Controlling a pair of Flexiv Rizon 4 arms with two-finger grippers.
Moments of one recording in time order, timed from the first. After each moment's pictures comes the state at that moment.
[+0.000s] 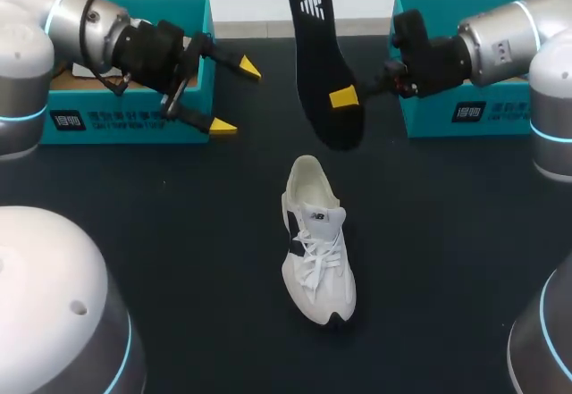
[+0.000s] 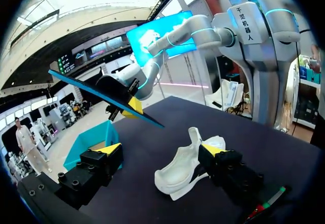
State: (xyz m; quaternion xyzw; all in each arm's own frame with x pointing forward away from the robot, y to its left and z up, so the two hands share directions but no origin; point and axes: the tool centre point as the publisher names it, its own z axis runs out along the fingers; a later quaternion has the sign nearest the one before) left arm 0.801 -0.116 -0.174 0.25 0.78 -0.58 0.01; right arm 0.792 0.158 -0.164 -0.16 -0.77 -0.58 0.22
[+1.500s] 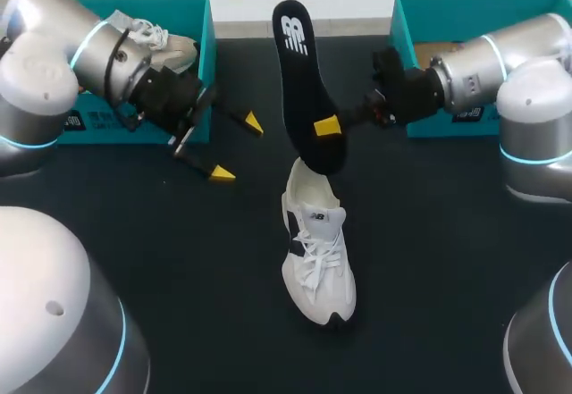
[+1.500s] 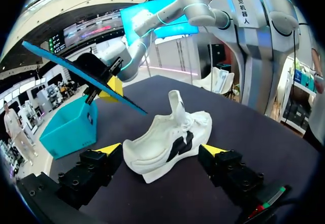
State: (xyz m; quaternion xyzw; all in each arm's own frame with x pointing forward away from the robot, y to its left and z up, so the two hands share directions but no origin) left arm 0.782 -0.107 -0.272 0.25 0.82 -0.50 -0.04; right arm 0.798 0.179 -0.230 -0.14 -0.77 -0.58 0.22
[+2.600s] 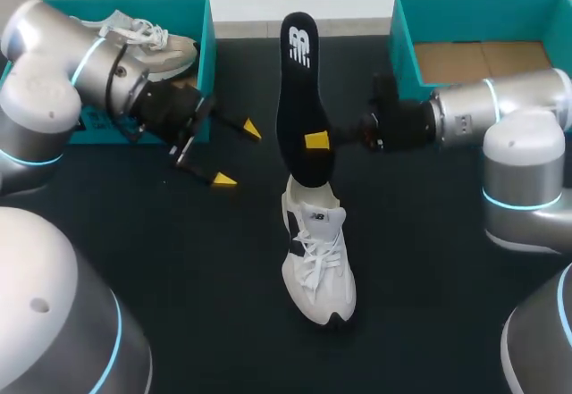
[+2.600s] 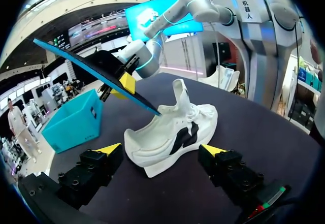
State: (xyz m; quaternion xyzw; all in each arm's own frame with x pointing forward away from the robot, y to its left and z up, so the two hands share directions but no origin) left arm 0.793 -0.106 -0.294 0.24 0.83 -0.51 -0.02; right arm 0.790 0.195 -0.249 -0.20 -0.73 -0.63 0.19
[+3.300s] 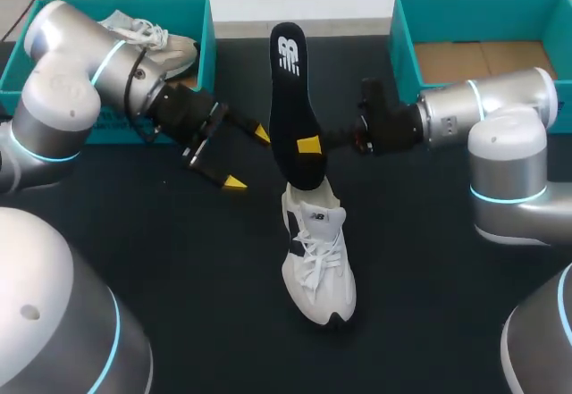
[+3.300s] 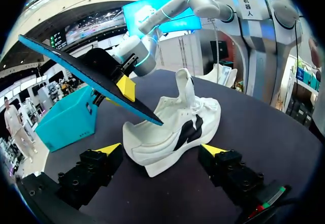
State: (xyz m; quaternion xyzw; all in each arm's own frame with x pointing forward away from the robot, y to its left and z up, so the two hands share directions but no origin) left arm 0.801 -0.122 -0.316 0.25 0.83 -0.50 -0.04; right arm 0.805 0.206 -0.274 -0.18 -0.74 -0.62 0.19
